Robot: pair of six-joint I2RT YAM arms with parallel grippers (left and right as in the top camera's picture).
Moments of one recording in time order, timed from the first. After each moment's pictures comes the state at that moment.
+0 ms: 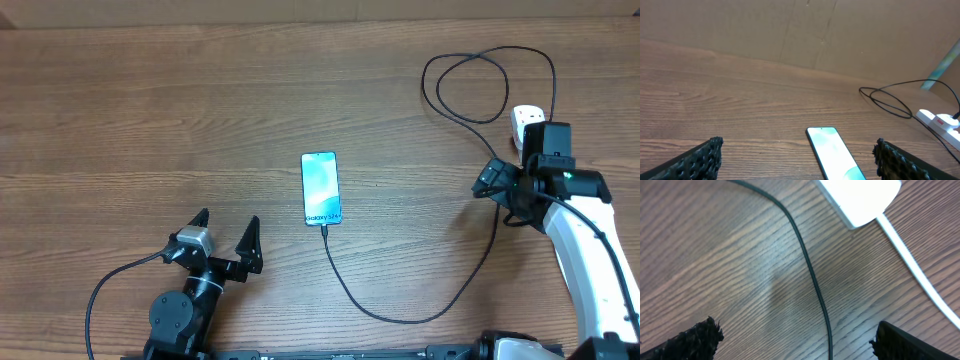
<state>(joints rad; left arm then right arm) -0.21 0.02 0.01 -0.07 0.05 -0.31 -0.12 1.35 0.97 -0.87 0.13 0.48</state>
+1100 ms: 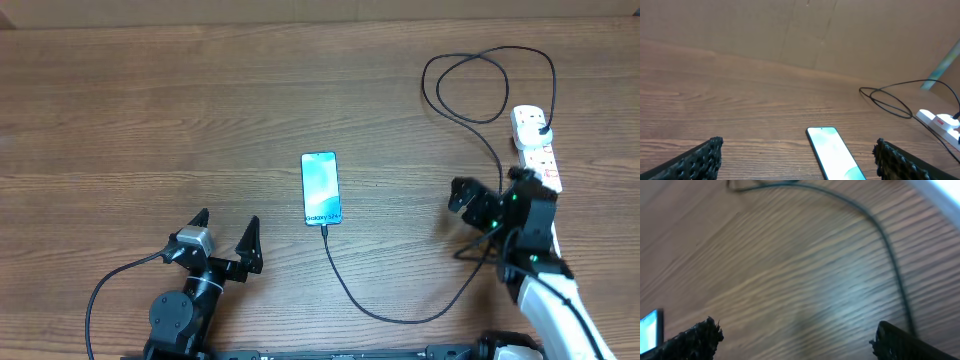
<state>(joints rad) -0.21 0.02 0.01 -0.07 0.05 -0.31 -0.12 1.11 0.35 0.02 -0.17 0.44</state>
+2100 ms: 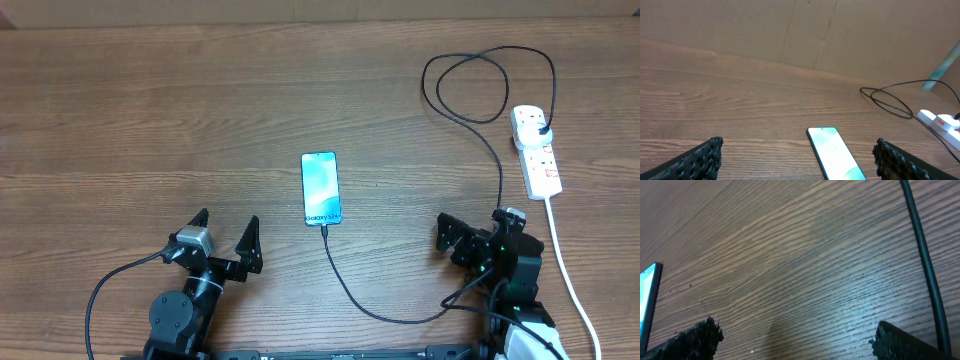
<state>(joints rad) -0.21 0.02 0.01 -0.07 0.05 -0.31 -0.12 0.94 0.03 0.23 -0.23 0.42</state>
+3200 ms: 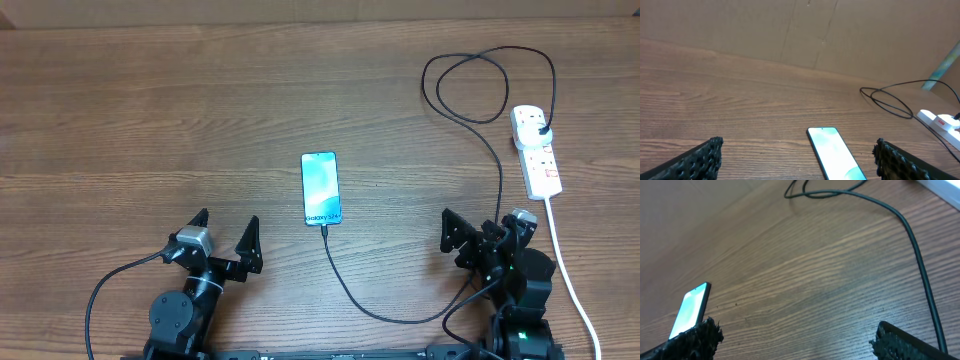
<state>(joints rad) -0.21 0.02 0.01 -0.07 0.05 -0.31 -0.12 0.46 0.02 -0.01 -0.26 0.42</state>
